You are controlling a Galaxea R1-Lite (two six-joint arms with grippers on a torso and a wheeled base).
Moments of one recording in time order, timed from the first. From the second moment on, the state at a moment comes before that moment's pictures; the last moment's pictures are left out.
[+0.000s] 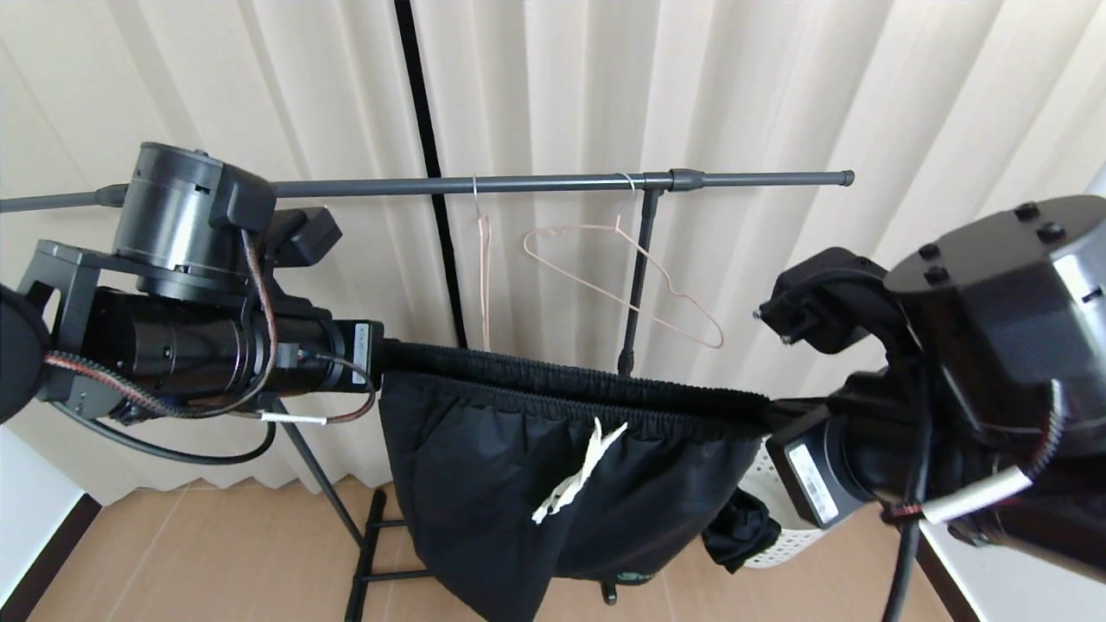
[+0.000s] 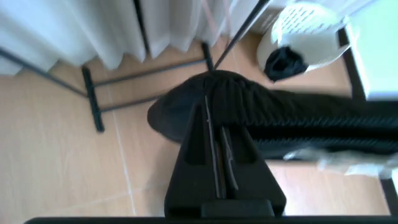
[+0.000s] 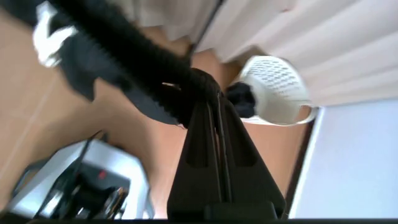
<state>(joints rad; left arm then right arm) -0.43 1.56 -1.13 0.17 0.12 -0.20 0.94 1.50 -1.12 0.40 -0.63 0.20</state>
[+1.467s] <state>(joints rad) -0.60 1.76 -1.44 0.09 0.06 -0.15 1.31 1.79 -1.30 0.29 -0.50 0.77</state>
